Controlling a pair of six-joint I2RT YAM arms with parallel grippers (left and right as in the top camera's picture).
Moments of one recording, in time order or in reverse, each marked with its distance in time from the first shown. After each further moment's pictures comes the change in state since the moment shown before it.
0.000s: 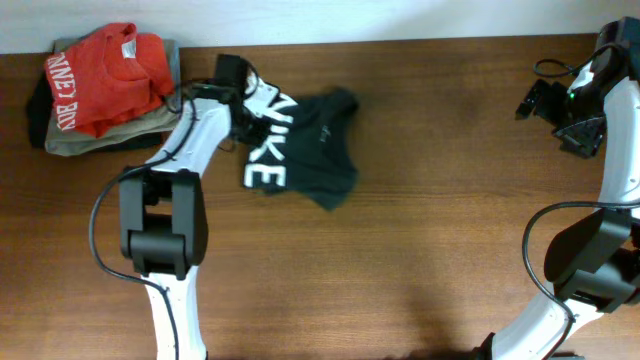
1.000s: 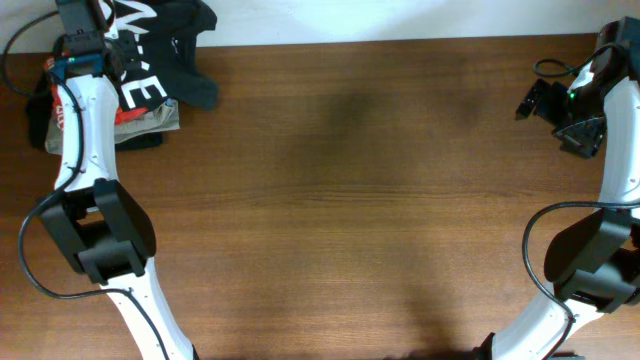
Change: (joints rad) left arm 0.355 0.005 0.367 0.164 -0.258 -0.259; right arm 0.000 0.000 0.000 0.000 0.000 0.000
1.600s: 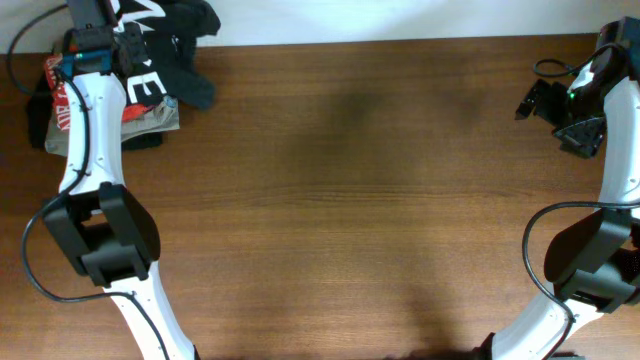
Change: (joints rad) left arm -0.037 -0.041 0.000 -0.004 -0.047 -0.076; right arm 0.000 0.000 0.000 0.000 0.000 0.000
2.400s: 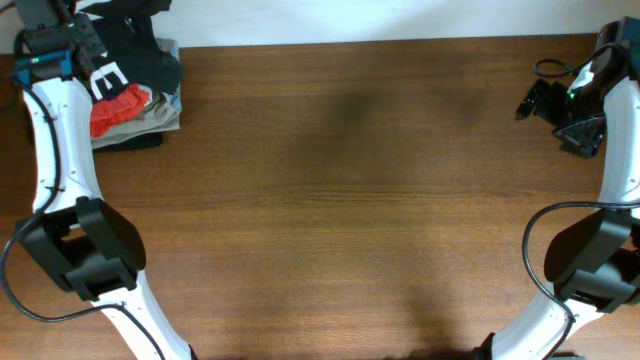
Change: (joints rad) left arm 0.097 -0.058 0.007 0.014 -0.058 -0.113; right arm 0.000 0.000 0.000 0.000 0.000 0.000
